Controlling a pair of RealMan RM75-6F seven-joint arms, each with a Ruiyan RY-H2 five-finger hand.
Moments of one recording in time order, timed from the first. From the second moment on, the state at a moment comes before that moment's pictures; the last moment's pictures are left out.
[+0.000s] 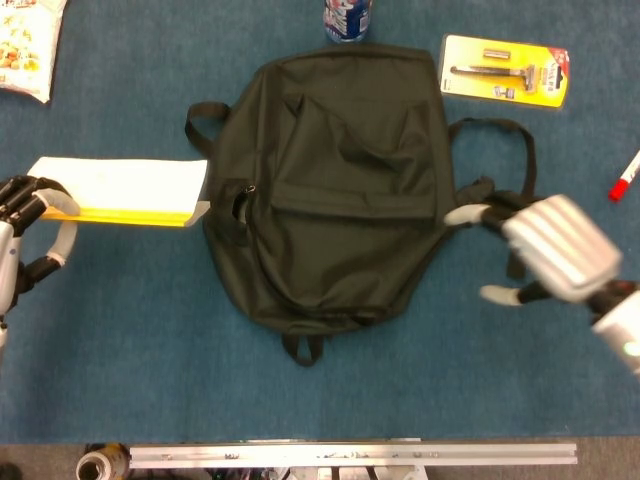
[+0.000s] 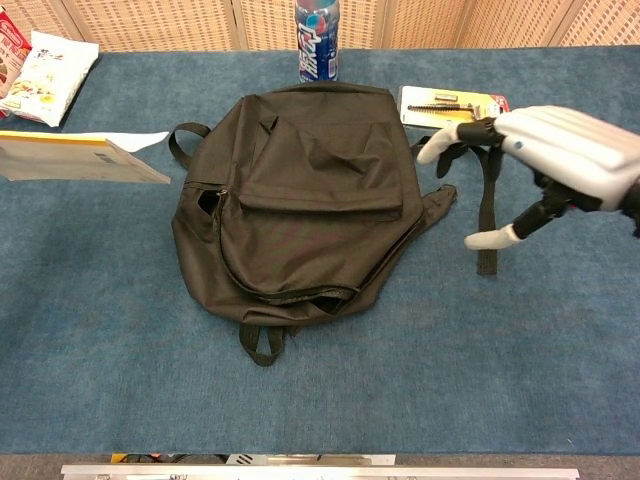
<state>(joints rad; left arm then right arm) -0.21 -1.44 -0.05 -1.23 1.69 1.75 -0.32 0.44 -1.14 0.09 -2.03 -1.48 0.97 -0.23</state>
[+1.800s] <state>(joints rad) -0.18 -1.51 -0.06 -1.09 1.71 1.82 -0.44 0.69 -1.74 0.21 -1.76 -1.05 1.17 -0.71</state>
